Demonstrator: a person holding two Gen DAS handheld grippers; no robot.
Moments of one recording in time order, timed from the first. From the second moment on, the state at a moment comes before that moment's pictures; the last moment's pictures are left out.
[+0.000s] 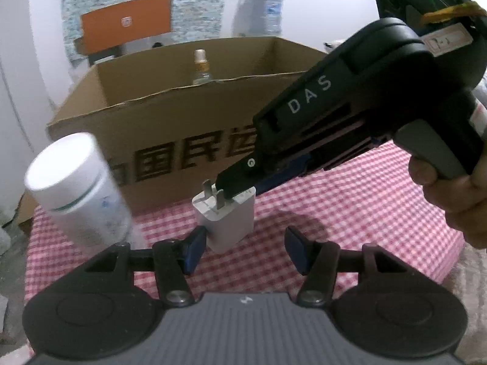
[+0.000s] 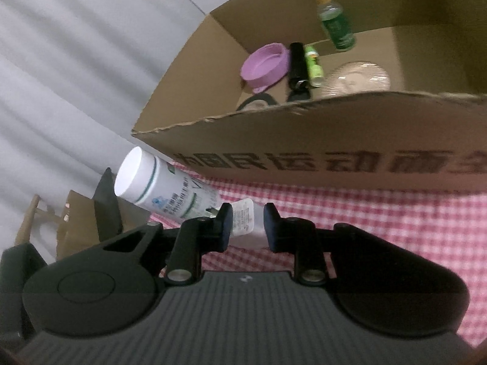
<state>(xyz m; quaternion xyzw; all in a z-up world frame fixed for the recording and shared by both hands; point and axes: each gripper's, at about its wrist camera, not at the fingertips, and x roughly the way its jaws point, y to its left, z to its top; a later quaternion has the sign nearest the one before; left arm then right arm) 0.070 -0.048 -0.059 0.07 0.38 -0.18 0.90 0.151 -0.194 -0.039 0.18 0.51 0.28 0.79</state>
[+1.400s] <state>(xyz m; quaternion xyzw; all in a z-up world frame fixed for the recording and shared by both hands) 0.089 -0.077 -0.061 0.10 0.40 -0.16 0.90 0.134 -0.232 -0.033 0.19 0.50 0.25 0.81</state>
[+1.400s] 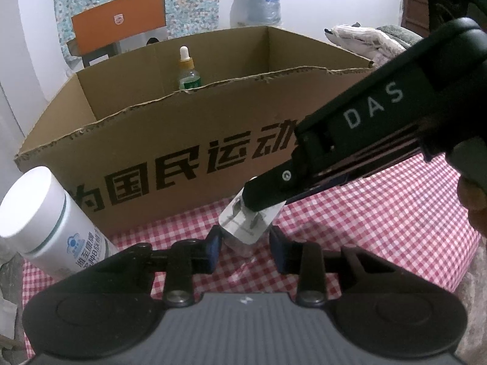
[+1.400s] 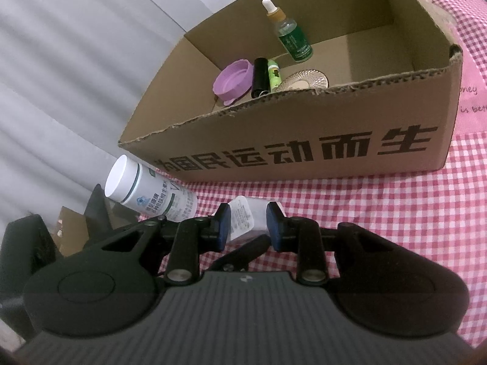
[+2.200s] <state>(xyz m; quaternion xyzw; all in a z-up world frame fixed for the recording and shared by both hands) 0.097 -0.077 -0.068 0.11 0.39 -0.18 0.90 0.134 -0.247 -0.043 0.26 0.51 0.21 0.79</state>
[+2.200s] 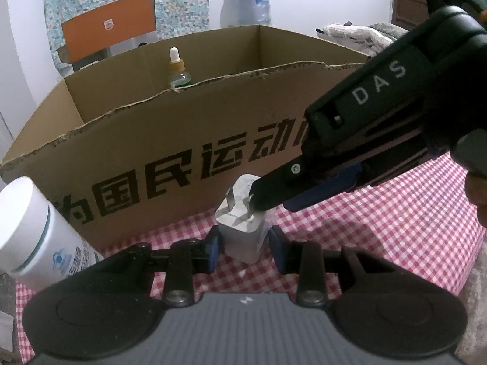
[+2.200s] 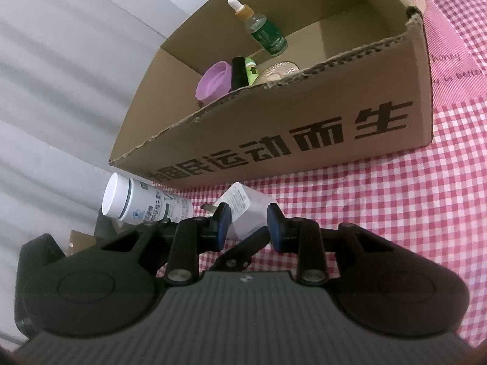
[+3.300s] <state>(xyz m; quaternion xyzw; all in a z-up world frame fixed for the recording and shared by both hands) 0.087 -0.069 -0.036 0.09 0.37 -0.16 0.91 0.131 -0.241 -0.016 0.26 0.48 0.22 0.81</state>
